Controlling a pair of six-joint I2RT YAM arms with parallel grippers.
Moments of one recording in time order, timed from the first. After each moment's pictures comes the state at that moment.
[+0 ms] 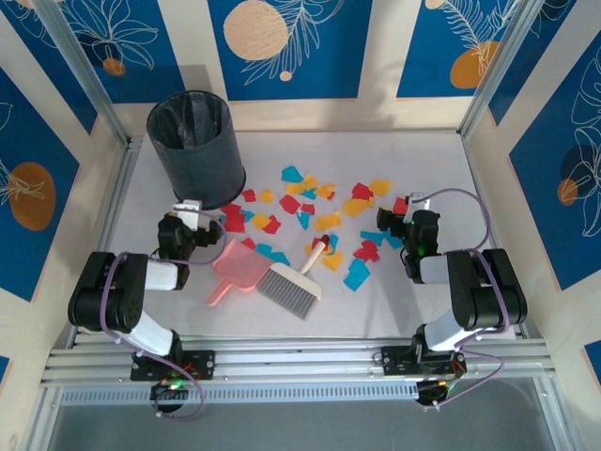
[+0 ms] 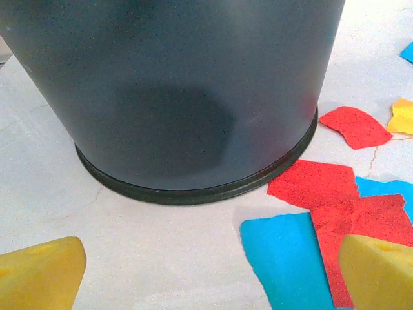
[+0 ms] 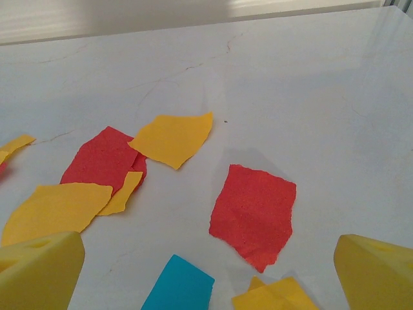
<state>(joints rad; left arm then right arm) -0.06 1.55 0.36 0.82 0.01 0.08 0.04 1.52 0.38 0.76 0.05 0.11</state>
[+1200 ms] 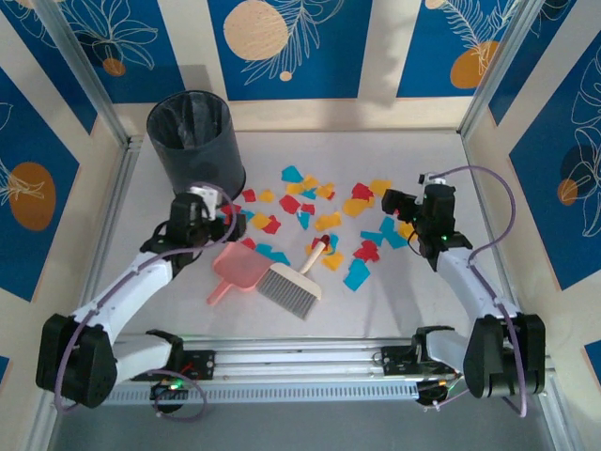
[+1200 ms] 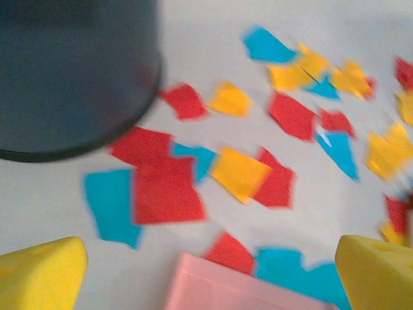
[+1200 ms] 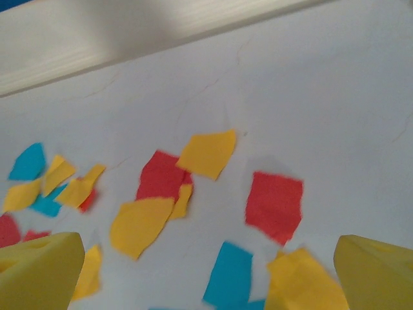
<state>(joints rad) -0.36 1.16 0.73 -0.23 0.06 -0.20 0.05 1.12 0.67 -0.09 -0.02 0.31</state>
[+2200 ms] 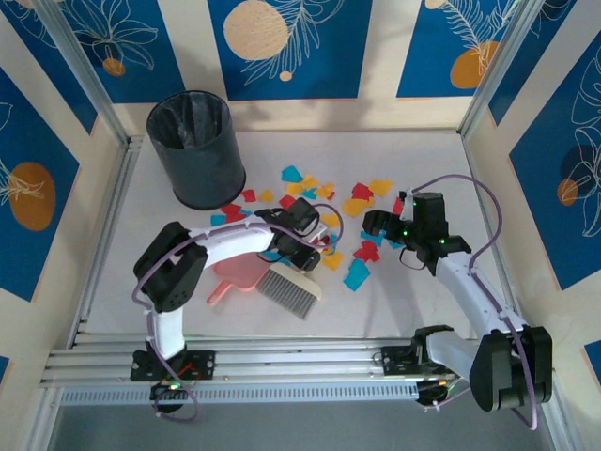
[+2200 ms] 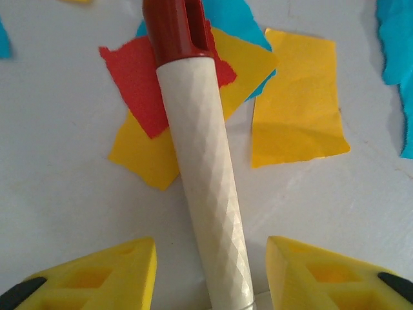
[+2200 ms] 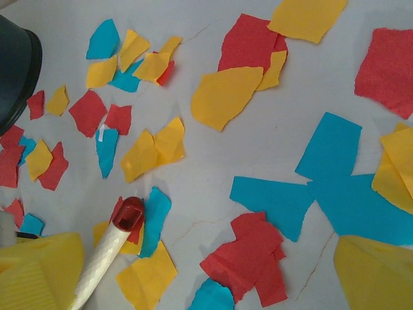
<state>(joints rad) -0.84 1.90 1.29 -0.58 0.14 -0.10 0.13 1.07 0.69 -0.36 -0.23 0.37</state>
